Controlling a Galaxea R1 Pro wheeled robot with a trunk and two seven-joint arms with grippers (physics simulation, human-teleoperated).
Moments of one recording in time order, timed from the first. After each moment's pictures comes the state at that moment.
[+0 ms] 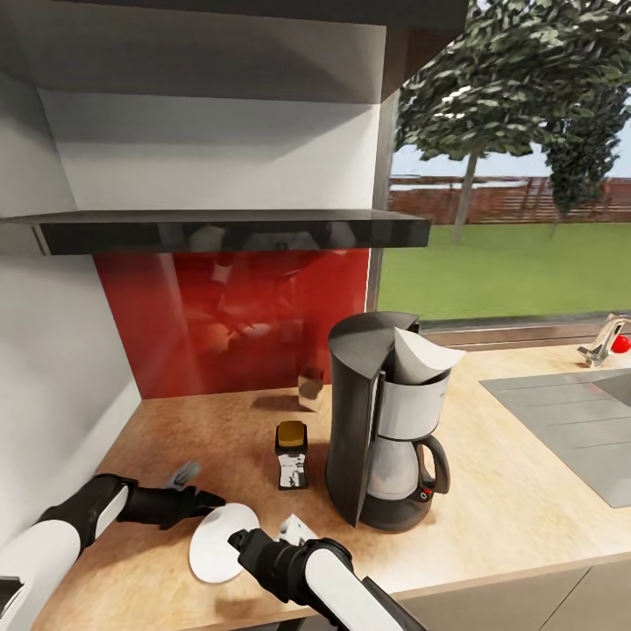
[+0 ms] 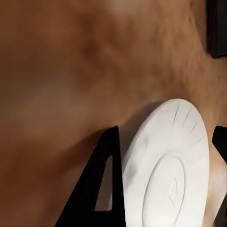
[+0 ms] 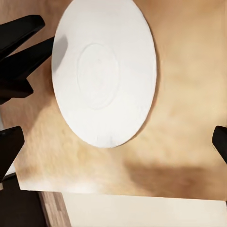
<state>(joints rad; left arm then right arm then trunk) -0.80 0.29 -0.10 -0.25 0.15 0.74 -1.00 -0.39 0.14 0.86 -1.24 -1.56 0.24 -0.73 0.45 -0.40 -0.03</state>
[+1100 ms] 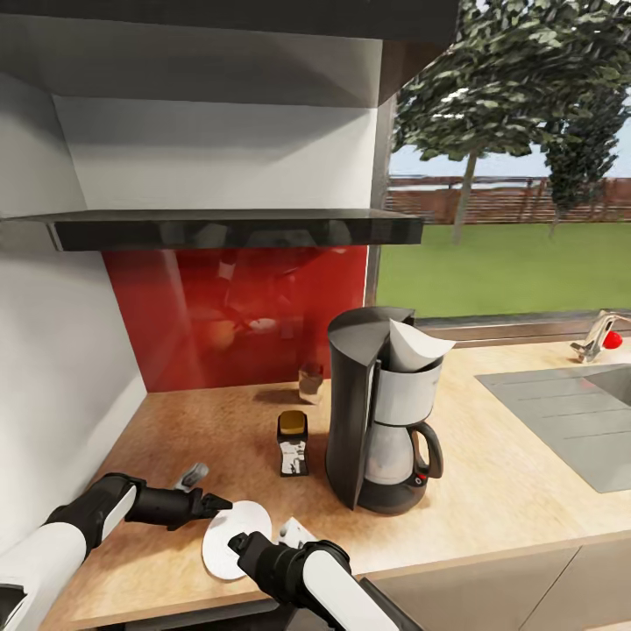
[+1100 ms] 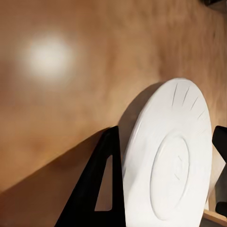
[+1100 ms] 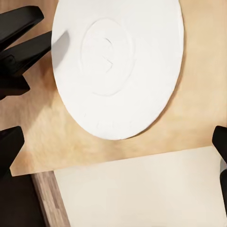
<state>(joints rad) -0.78 0.28 -0.15 -0.30 0.17 0.76 -1.00 -0.39 0.15 0.86 -1.22 -1.56 0.24 -0.73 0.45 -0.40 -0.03</state>
